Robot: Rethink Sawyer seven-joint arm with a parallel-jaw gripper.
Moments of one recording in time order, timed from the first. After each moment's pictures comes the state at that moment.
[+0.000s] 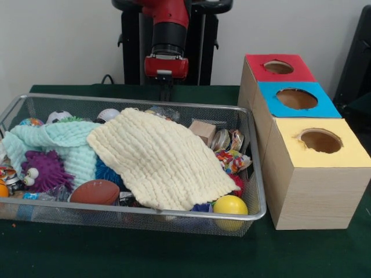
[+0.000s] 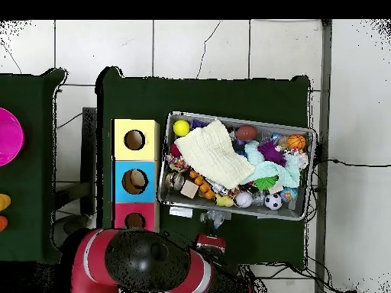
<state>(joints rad) 0.10 0.15 -0.62 2.07 -0.21 -1.42 2.49</state>
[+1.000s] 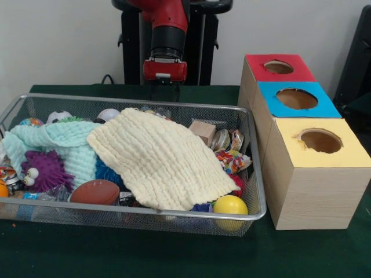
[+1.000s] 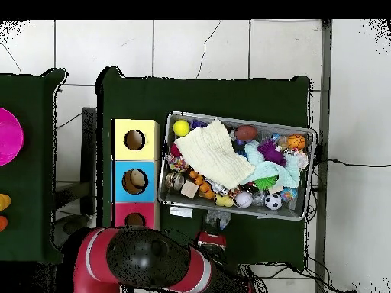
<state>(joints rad) 0.10 0.17 -0.62 2.05 -0.18 -1.44 2.49</state>
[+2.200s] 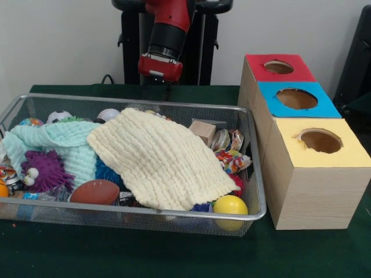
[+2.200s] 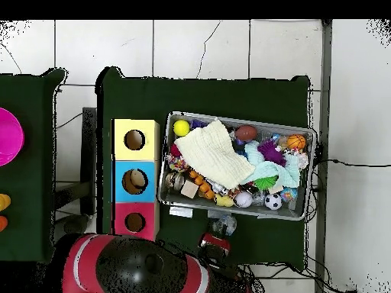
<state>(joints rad) 0.11 0.07 -0.60 2.10 -0.15 -1.14 2.49</state>
